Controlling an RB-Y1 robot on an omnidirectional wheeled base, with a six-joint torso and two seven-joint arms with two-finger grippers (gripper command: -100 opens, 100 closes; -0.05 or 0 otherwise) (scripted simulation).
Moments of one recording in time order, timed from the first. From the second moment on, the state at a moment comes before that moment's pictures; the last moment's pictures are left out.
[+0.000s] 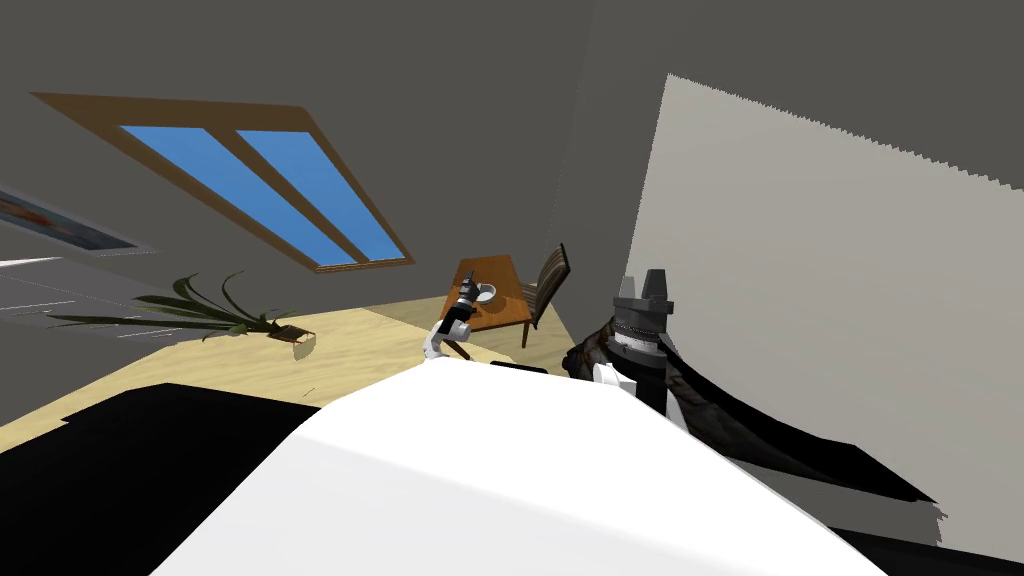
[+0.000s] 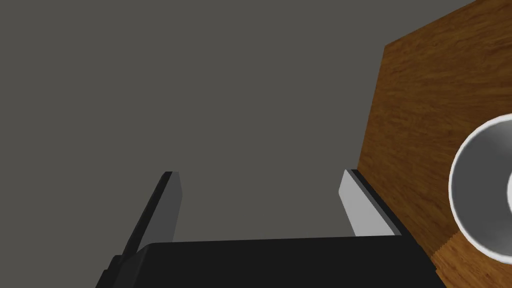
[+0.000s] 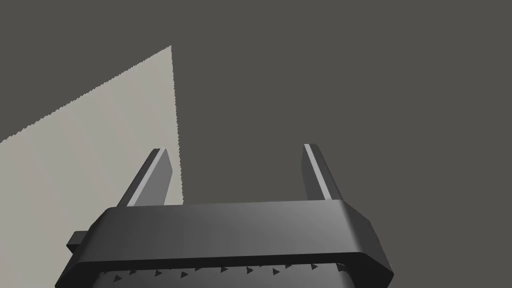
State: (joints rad) left arm 0.18 0.18 -0.03 -1.86 0.08 -0.11 0.14; right arm 0.54 -0.01 -0.01 -2.32 0.12 -0.56 0.05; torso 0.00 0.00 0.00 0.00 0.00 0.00
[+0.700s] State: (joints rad) left arm 0.09 0.18 -0.03 -1.71 0.08 0.06 0.18; right arm 0.54 -0.01 -0.01 -2.32 0.12 -0.56 0.05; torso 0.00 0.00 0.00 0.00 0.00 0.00
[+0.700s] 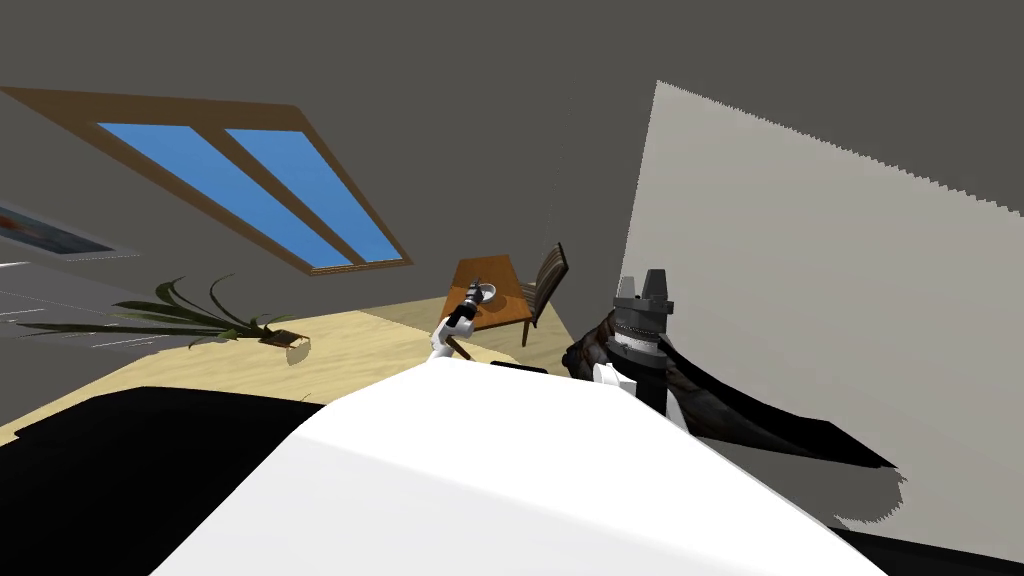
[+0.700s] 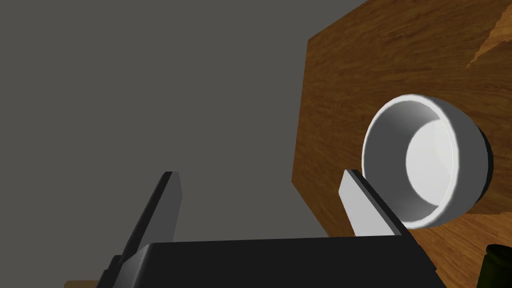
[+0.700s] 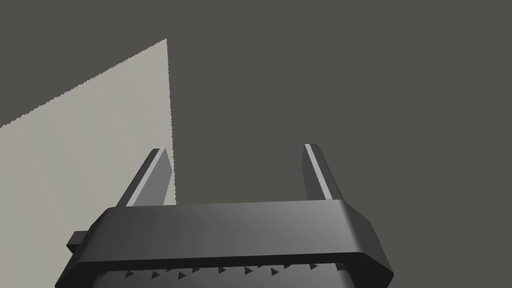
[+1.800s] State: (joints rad) left arm -0.07 0.19 -0.01 -1.44 0.10 0.33 0.21; right arm 0.54 -0.01 -0.01 -2.32 0.12 -0.56 0.05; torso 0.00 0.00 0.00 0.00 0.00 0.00
